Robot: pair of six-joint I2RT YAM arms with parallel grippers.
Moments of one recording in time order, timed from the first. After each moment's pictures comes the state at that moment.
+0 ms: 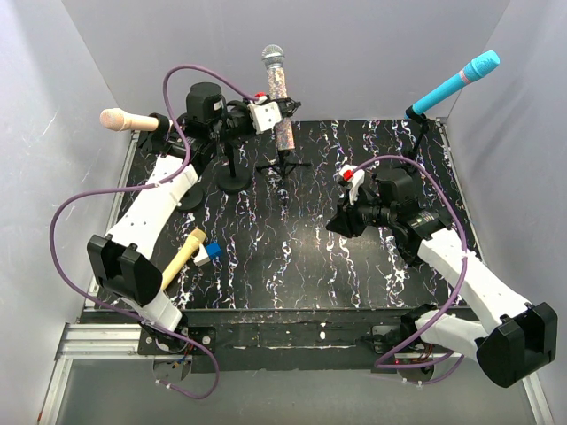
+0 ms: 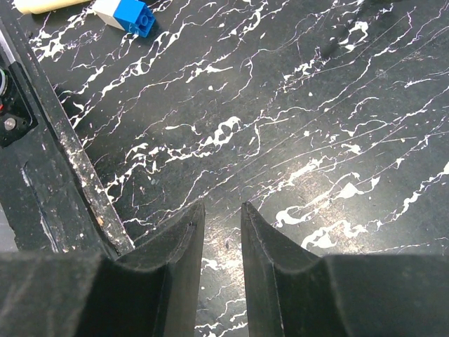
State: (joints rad) left arm -0.40 1.62 1.69 -0.31 0.54 0.87; right arm 0.48 1.08 0.90 -0.43 -0.59 -0.12
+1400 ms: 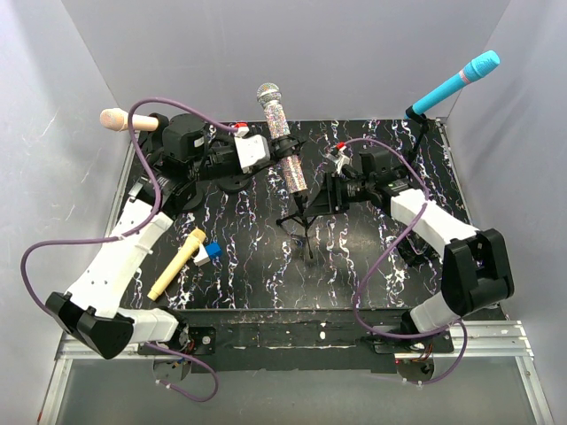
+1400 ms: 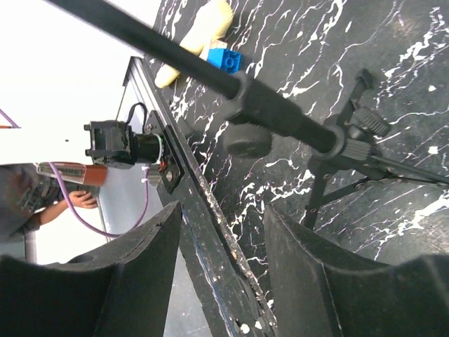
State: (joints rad) left arm -0.51 1.28 1.49 -0.45 0.70 0.66; right arm 0.40 1.50 1.05 -0.24 -0.95 0.41
